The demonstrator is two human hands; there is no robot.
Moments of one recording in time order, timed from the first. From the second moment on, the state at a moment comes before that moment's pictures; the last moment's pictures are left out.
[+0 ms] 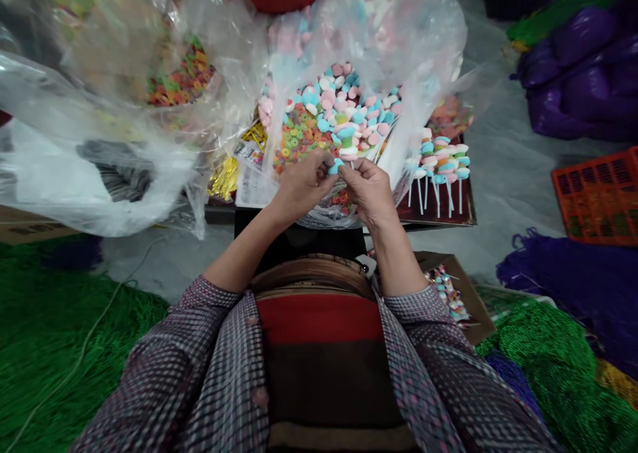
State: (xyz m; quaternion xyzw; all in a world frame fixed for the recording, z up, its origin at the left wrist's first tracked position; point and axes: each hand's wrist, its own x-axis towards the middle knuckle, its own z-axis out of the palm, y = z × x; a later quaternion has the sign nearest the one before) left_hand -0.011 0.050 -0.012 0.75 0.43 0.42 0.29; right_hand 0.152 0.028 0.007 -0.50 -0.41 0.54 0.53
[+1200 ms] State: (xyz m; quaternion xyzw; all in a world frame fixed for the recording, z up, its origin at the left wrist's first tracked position) left_hand -0.010 0.057 -0.034 0.48 0.43 0.50 0.58; right_hand 0.172 -0.049 0.008 -0.58 -0.57 0.45 0.38
